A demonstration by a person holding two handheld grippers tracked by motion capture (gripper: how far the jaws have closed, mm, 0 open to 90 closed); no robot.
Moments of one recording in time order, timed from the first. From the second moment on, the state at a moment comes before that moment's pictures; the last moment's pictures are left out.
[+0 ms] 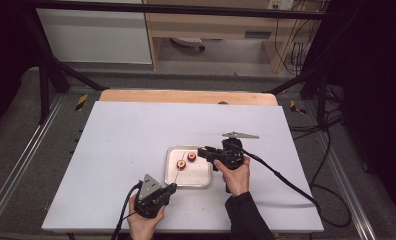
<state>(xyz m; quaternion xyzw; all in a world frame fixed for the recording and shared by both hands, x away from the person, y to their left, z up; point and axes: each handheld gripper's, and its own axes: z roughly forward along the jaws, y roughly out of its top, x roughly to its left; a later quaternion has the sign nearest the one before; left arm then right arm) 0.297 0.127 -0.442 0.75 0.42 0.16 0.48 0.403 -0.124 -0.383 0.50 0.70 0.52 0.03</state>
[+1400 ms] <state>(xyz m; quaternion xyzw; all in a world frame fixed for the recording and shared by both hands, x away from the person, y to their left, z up) 0.305 0.082 -0.435 0.74 0.45 0.10 0.49 0.389 -0.129 -0.382 0.44 0.62 0.64 0.08</state>
